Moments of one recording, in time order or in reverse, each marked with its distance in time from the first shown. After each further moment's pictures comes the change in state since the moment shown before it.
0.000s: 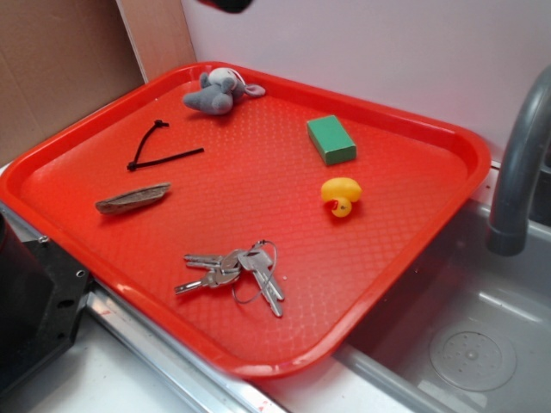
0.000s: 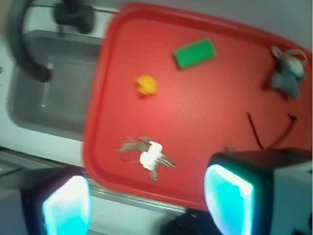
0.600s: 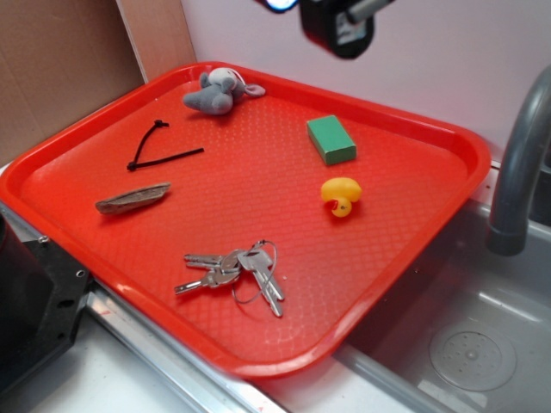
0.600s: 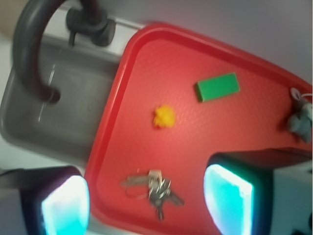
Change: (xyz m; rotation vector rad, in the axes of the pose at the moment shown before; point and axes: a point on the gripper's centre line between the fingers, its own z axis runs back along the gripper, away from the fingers) arm 0.059 0.022 -0.033 0.080 0.012 0.030
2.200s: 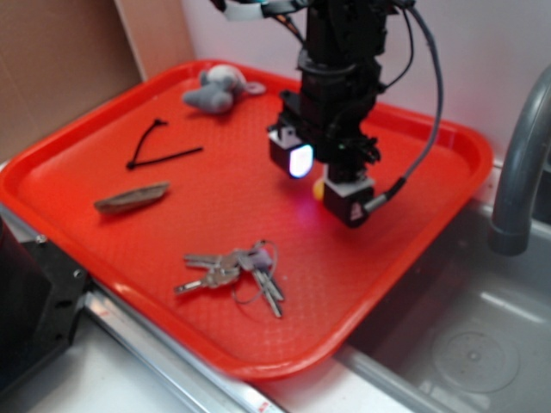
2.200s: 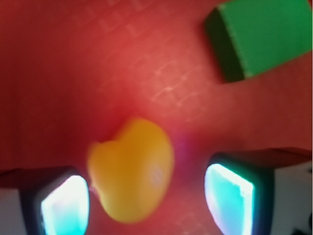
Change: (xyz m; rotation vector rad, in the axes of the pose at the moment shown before) arm 0.001 0.032 -0.161 0.022 0.167 0.115
